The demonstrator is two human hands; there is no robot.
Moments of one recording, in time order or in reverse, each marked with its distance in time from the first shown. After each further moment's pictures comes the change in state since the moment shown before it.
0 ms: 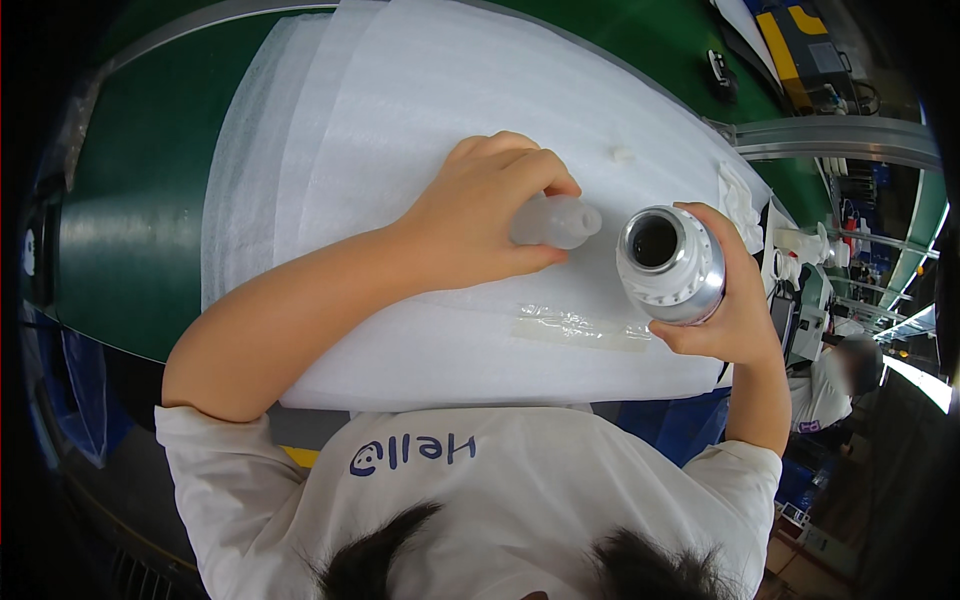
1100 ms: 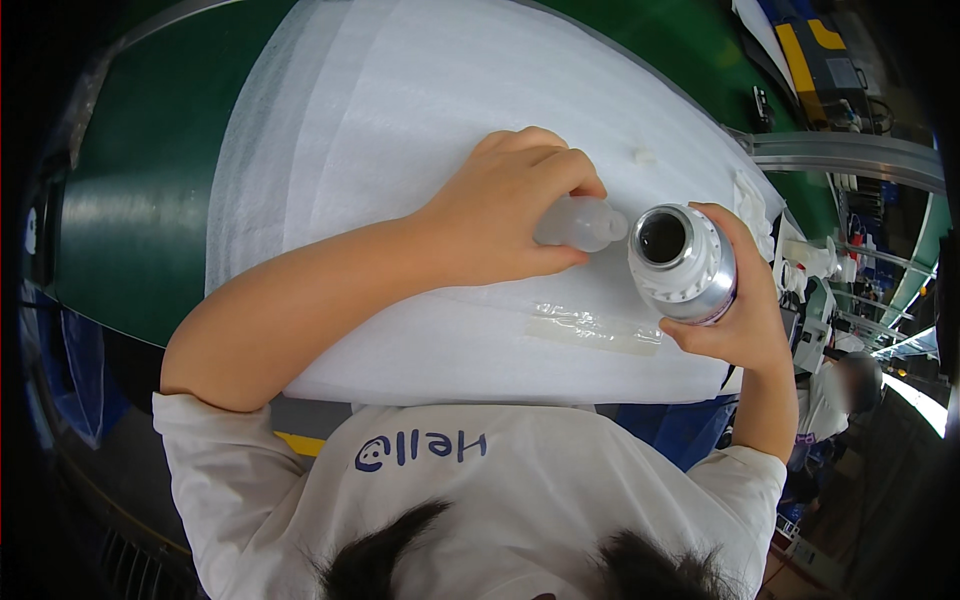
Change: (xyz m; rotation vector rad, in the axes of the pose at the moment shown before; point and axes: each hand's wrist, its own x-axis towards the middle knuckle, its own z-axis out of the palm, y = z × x) left_hand 0.002 -0.003 0.005 -0.022 0.027 0.028; right_hand 0.007 -0.004 -0.001 -0.025 -0.017 0.021
